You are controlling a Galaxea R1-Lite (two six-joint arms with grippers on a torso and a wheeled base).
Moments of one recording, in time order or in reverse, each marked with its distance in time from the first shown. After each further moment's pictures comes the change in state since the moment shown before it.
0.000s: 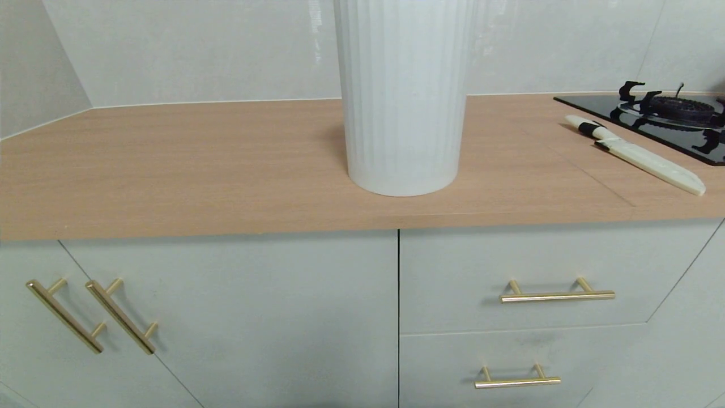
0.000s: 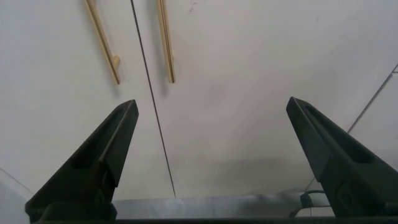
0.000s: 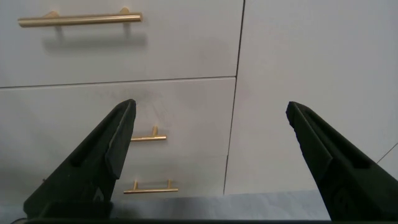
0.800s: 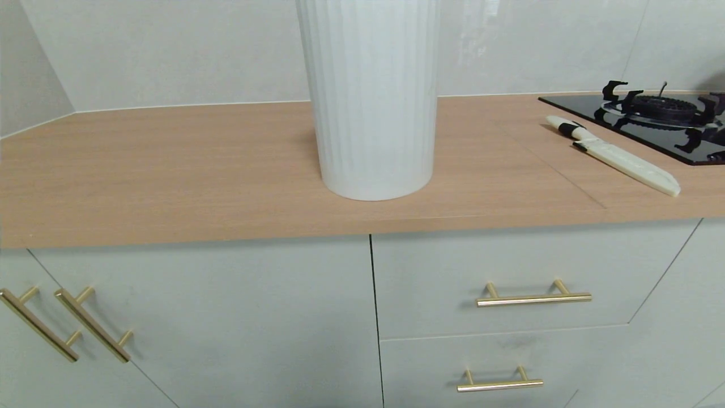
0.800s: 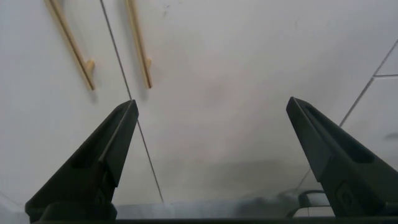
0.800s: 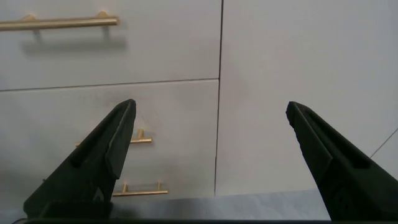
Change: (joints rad) left arm 0.001 0.000 0.000 0.000 0.000 0.000; right arm 0.000 0.000 0.000 0.000 0.000 0.000
